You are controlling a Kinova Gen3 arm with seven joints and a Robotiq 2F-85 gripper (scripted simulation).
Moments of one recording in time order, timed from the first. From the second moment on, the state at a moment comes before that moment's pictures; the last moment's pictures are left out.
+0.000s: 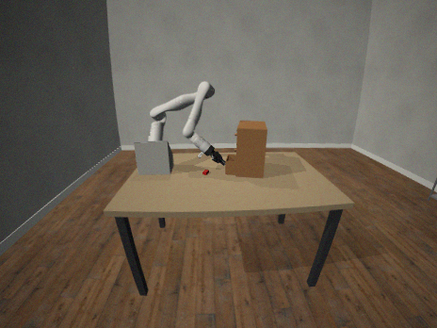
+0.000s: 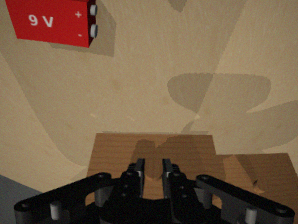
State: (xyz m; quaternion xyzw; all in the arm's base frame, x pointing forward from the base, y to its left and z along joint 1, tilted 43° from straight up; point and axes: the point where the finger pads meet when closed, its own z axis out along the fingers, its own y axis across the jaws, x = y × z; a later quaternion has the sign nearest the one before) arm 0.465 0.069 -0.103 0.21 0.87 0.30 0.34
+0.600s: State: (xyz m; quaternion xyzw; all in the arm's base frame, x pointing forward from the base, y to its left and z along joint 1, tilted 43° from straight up) arm 0.463 0.069 -0.102 0.21 0.87 0.30 0.34
